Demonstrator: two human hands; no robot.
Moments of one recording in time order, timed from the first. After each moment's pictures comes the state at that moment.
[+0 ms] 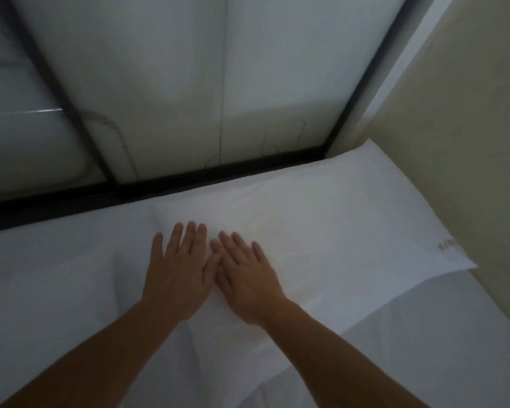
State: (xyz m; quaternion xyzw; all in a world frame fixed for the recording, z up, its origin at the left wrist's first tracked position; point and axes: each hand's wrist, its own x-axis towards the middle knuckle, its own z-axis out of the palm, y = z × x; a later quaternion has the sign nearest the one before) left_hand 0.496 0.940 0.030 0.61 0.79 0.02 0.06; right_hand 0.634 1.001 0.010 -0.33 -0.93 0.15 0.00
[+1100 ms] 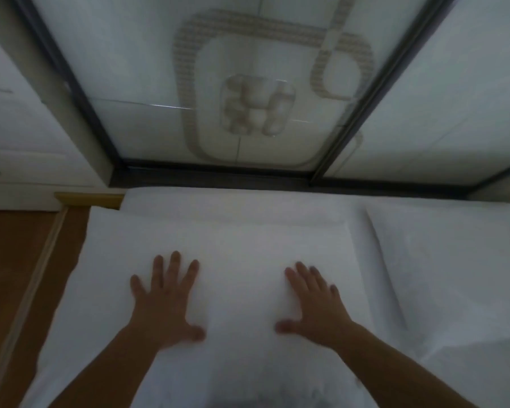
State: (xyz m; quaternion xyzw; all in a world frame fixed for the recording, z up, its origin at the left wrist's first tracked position) left_hand 0.133 0.480 0.063 0.44 0.85 -0.09 0.27; right_hand 0.370 0.686 0.072 -0.33 -0.90 0.18 -0.22
